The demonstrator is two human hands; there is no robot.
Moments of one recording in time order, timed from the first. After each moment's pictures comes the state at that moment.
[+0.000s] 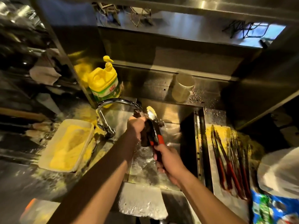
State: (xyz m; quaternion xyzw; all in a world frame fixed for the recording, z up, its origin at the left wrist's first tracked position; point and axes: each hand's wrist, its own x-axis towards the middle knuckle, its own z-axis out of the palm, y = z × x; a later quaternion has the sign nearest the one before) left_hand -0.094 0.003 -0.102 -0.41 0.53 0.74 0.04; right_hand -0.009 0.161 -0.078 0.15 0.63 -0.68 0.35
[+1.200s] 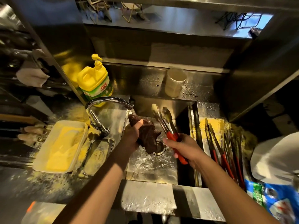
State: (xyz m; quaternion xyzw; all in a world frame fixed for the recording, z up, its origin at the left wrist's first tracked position) left_hand -0.059 0.028 -0.119 -0.36 0.45 0.82 0.05; right_hand -0.048 0.232 -0.056 0.11 0.73 -0.59 0.34
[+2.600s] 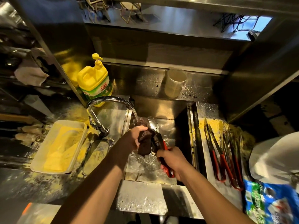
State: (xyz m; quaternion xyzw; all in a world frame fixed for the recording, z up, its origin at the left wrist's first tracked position) left_hand -0.066 0.021 -0.124 -0.39 0.48 0.76 0.20; right_hand -0.009 0.191 -0.066 0.20 0.71 -0.58 0.36
